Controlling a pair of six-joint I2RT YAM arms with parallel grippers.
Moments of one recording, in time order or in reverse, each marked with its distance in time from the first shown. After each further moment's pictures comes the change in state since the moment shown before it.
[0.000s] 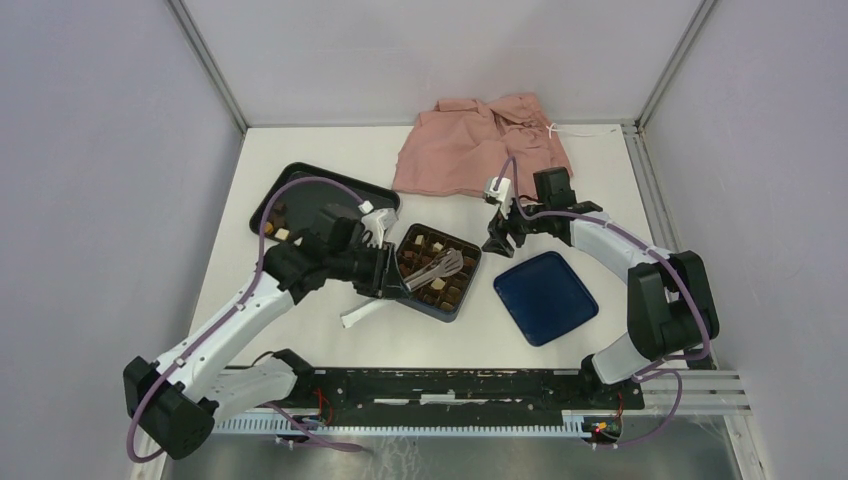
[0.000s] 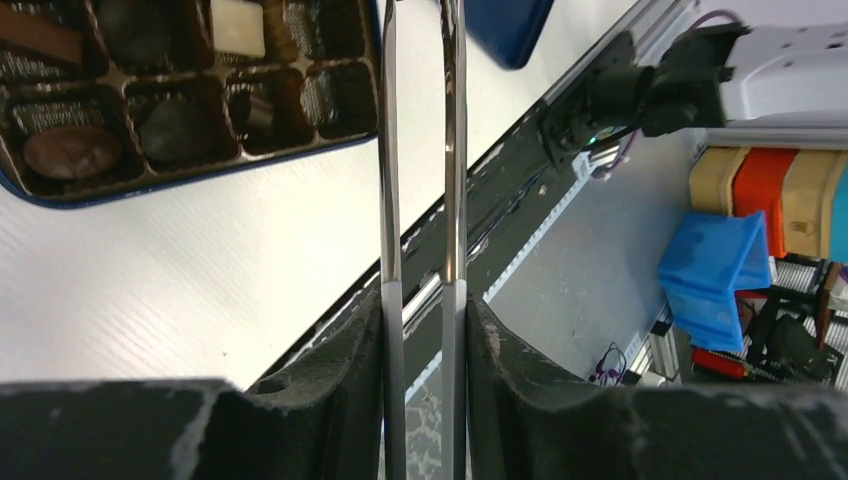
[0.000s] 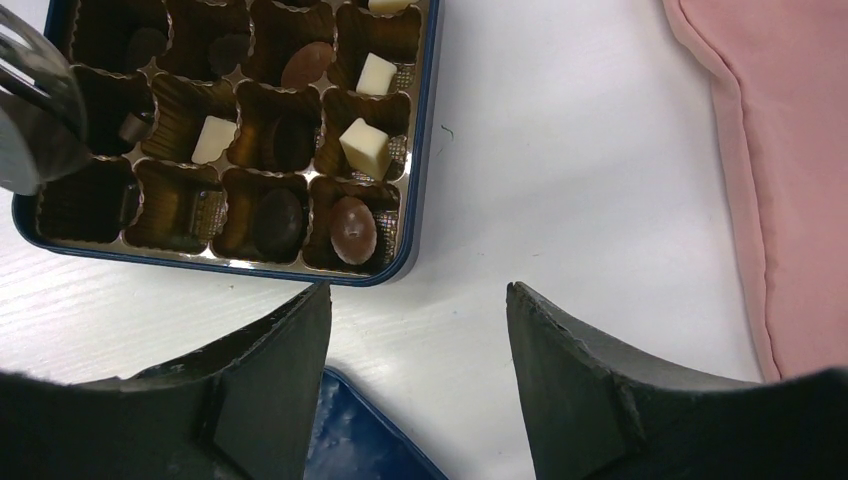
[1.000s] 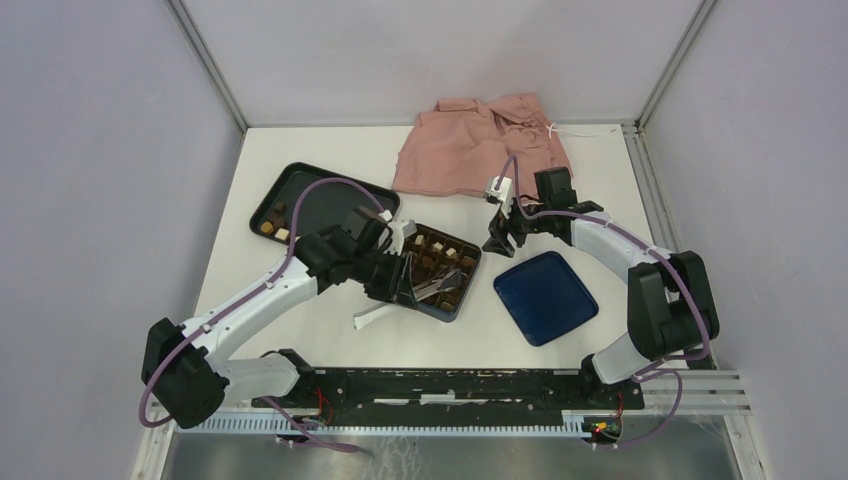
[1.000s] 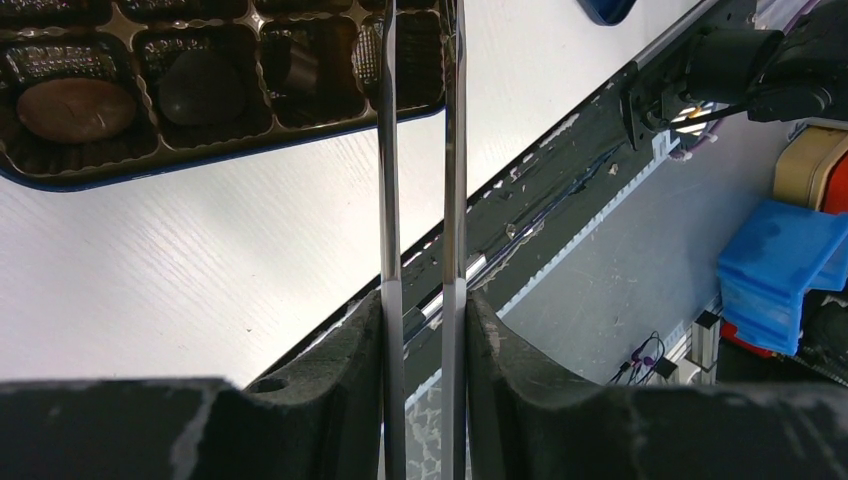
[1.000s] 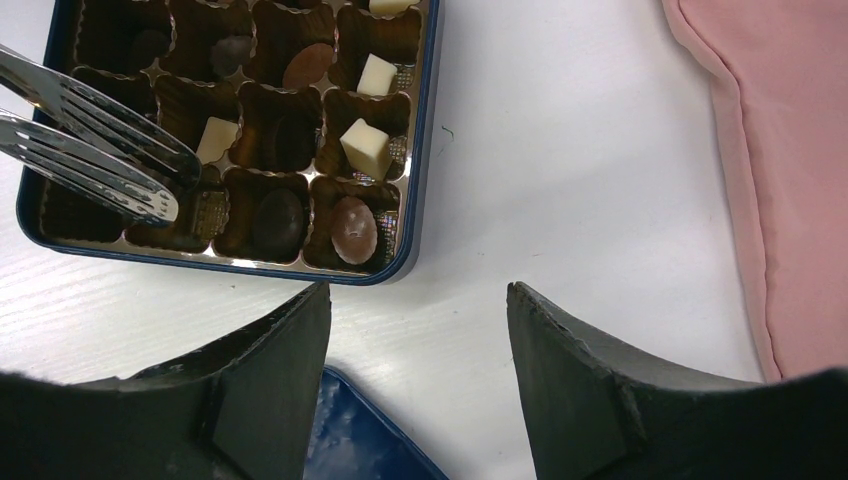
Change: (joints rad) left arm -0.117 0.177 0.028 -0.056 -0.130 0.001; right arm -0.013 0.000 0.000 -0.001 -0.012 0.000
